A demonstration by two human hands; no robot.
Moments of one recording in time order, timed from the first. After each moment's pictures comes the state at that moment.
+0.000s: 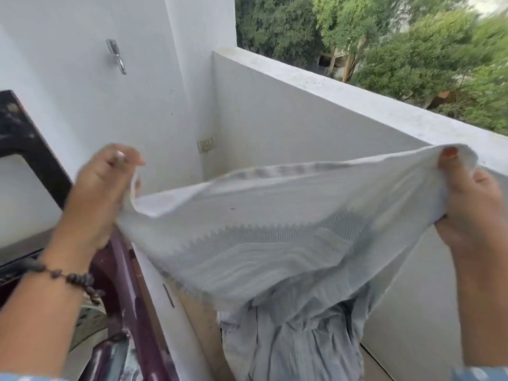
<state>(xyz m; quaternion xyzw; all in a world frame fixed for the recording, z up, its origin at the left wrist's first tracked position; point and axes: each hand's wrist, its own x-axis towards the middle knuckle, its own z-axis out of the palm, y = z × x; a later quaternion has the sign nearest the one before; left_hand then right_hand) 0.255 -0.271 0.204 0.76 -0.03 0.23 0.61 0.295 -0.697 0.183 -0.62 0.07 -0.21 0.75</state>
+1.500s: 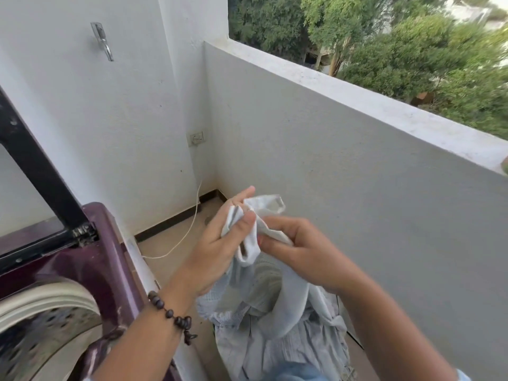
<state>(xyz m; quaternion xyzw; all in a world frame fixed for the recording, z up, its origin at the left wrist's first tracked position) 0.224 -0.364 0.145 0.66 -0.11 -0.08 0.74 0.233 -0.534 0.154 -0.78 -0.22 0.13 0.57</state>
